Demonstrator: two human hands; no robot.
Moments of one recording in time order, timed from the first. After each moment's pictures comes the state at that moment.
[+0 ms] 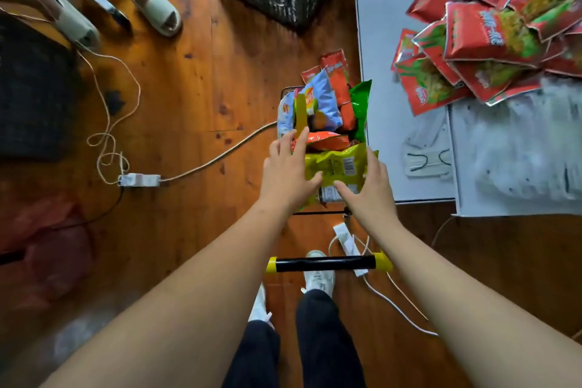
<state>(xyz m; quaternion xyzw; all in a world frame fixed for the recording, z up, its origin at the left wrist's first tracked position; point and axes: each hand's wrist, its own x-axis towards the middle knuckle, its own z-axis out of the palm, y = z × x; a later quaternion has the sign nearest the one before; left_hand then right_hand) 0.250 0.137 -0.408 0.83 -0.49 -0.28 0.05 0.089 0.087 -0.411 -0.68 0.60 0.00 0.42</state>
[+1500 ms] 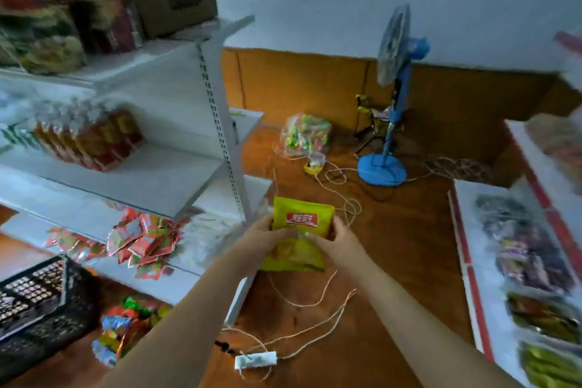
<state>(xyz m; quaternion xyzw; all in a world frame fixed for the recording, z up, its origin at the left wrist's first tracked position) -0.127 0.351 0.105 0.40 -0.61 -0.68 0.12 -0.261 0.472 0.091 -0.31 0.68 -0.55 0.38</state>
